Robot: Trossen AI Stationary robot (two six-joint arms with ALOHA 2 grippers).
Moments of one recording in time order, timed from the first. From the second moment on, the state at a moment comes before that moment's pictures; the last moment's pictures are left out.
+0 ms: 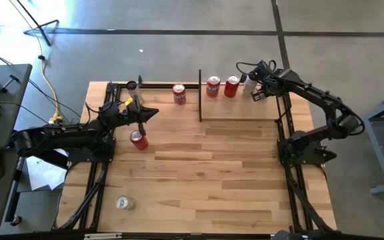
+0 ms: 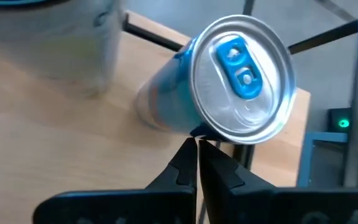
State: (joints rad) left arm 0.56 0.88 0.11 0.78 0.26 -0.02; right arm -0.88 1.35 1.08 -1.01 0.47 0.29
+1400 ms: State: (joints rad) left arm 0.39 0.89 0.35 0.33 0.18 0.03; right arm -0.37 1.05 0.81 -0.33 0.46 0.05
